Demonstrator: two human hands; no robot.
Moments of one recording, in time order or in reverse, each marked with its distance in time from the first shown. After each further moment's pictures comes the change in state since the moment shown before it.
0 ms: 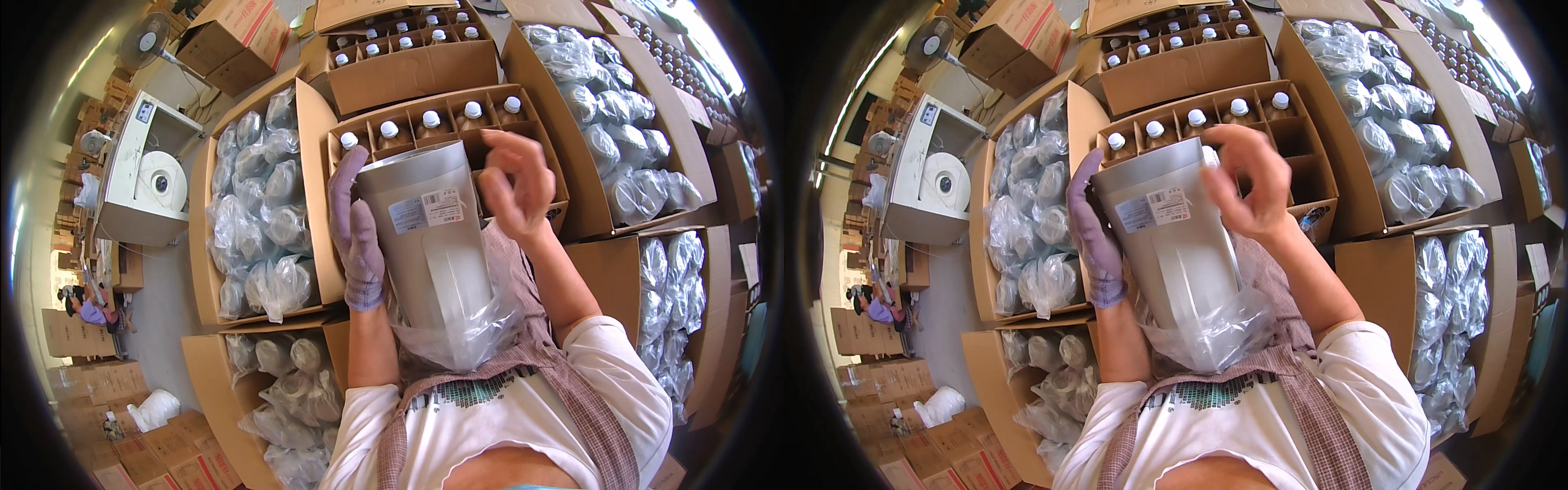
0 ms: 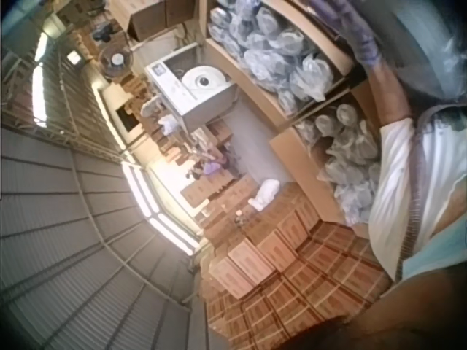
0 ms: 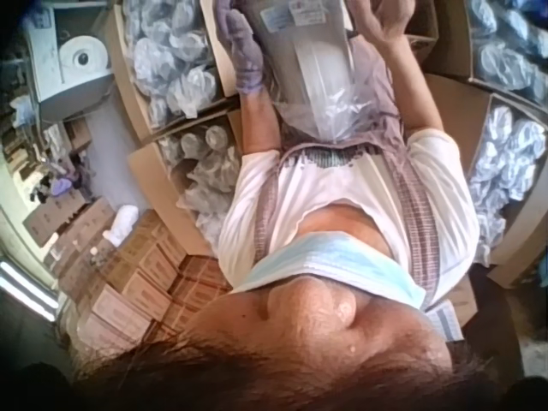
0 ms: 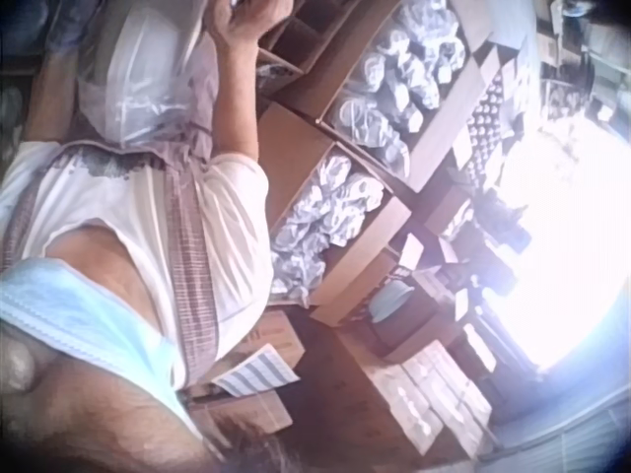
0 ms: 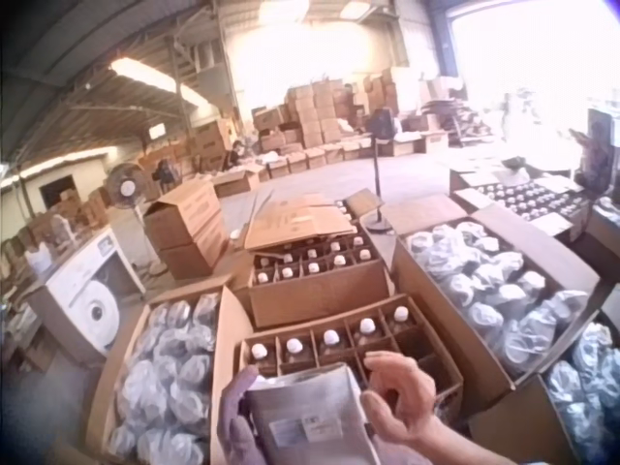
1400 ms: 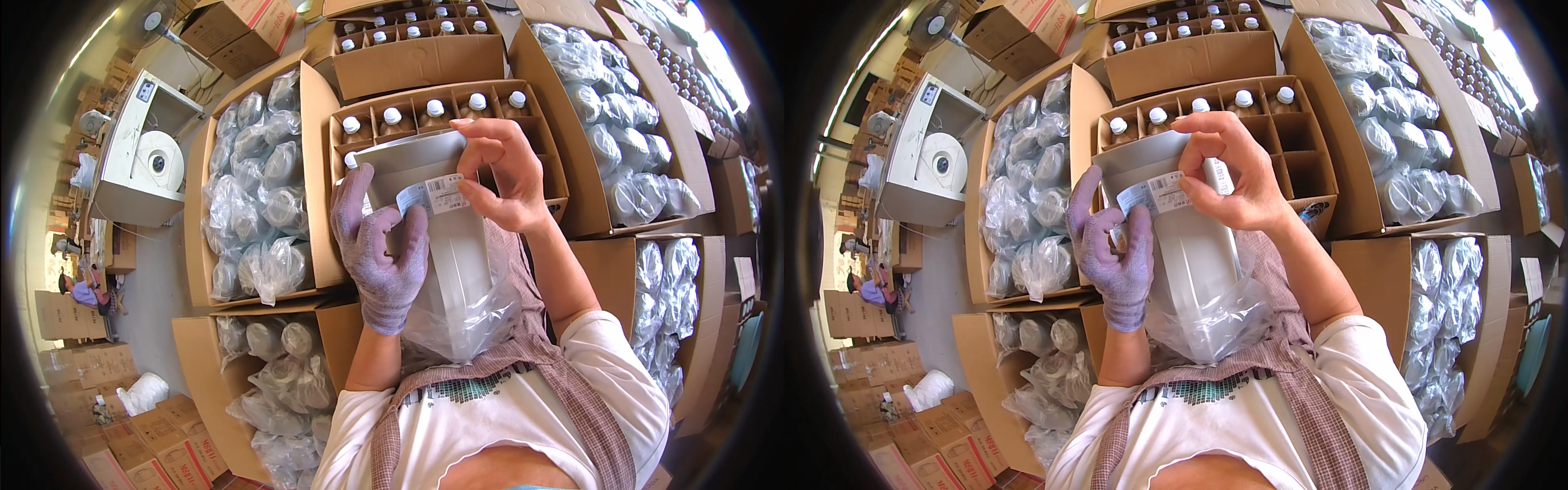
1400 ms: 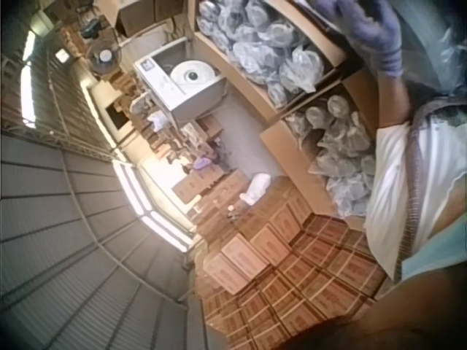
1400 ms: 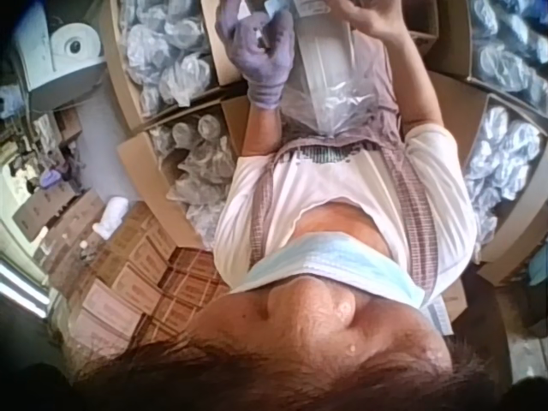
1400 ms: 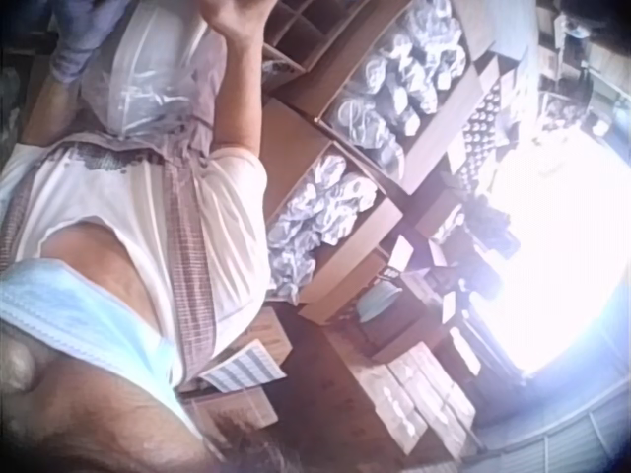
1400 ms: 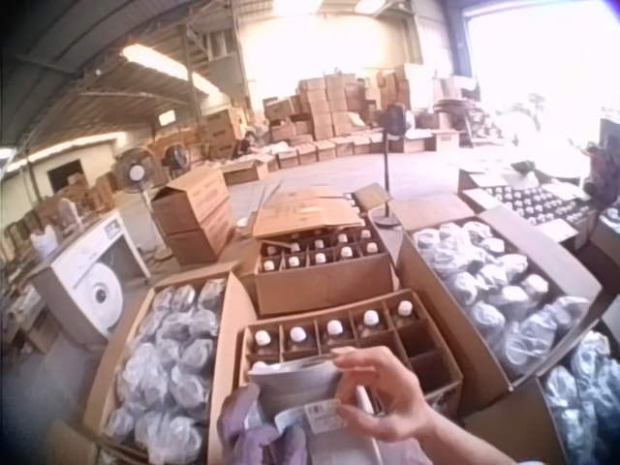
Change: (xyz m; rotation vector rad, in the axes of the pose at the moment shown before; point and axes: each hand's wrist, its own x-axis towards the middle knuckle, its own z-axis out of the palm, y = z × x) left_hand -0.041 0.019 0.003 0.418 0.122 0.300; right_hand 0.011 -0.017 0.007 0.427 -0.314 0.163
